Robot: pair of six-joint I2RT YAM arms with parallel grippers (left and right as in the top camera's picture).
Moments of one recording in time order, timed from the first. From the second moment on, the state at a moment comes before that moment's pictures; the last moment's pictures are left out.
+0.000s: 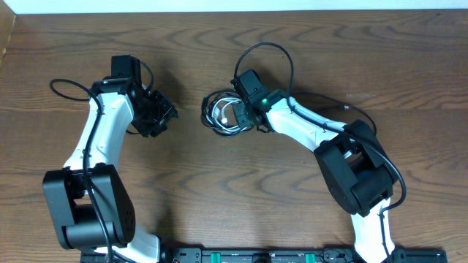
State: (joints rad) left arm 0.09 1.73 1.26 -0.91 0.30 -0.69; right arm 0.64 2.14 1.46 -0.42 0.05 0.29
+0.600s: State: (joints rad) left arm 0.12 1.73 1.26 -0.81 0.99 -0.31; right arm 0.37 1.92 1.48 -0.39 -0.68 0.38
